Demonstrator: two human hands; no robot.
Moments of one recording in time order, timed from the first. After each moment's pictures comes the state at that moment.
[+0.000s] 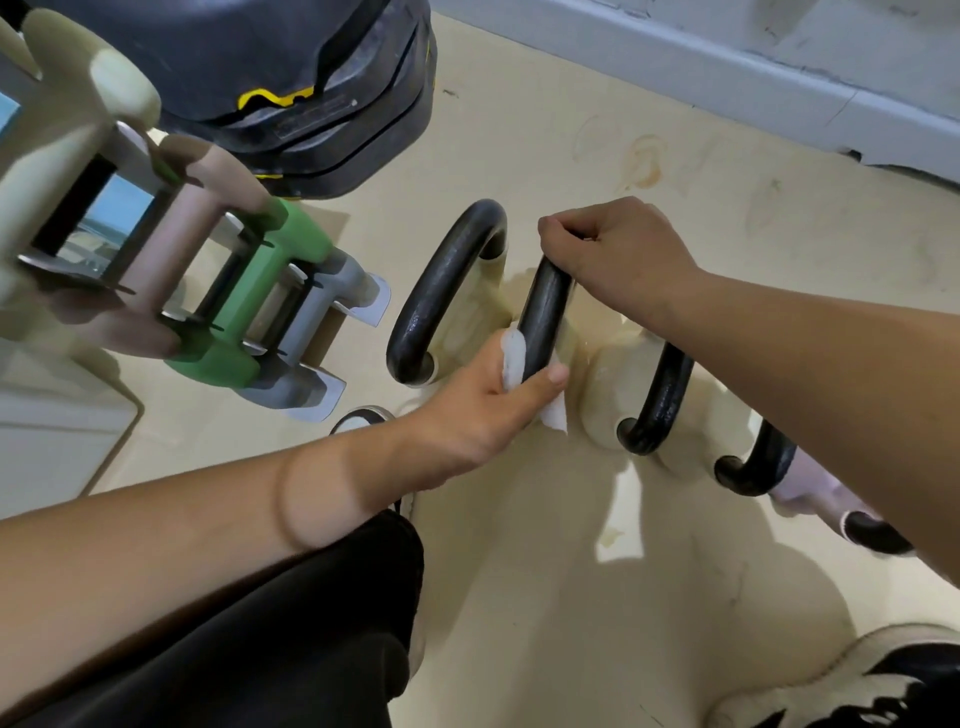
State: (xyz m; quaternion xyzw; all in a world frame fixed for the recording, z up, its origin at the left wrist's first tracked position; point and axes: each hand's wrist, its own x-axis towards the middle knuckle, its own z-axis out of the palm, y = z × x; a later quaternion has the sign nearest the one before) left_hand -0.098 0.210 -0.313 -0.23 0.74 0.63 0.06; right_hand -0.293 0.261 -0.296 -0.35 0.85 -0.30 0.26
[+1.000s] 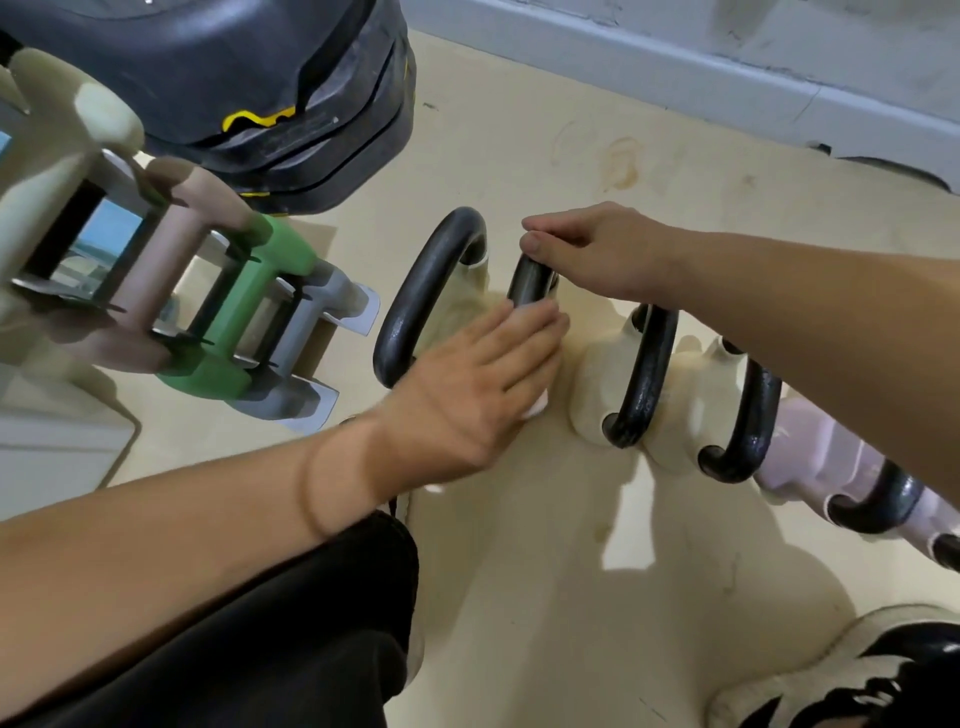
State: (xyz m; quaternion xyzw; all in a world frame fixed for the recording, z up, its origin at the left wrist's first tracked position) left_hand -0.097 0.196 -0.325 0.09 0.99 0.02 -0.12; right_hand -0.308 0.268 -0.275 -0.39 0.81 -0.23 0.38
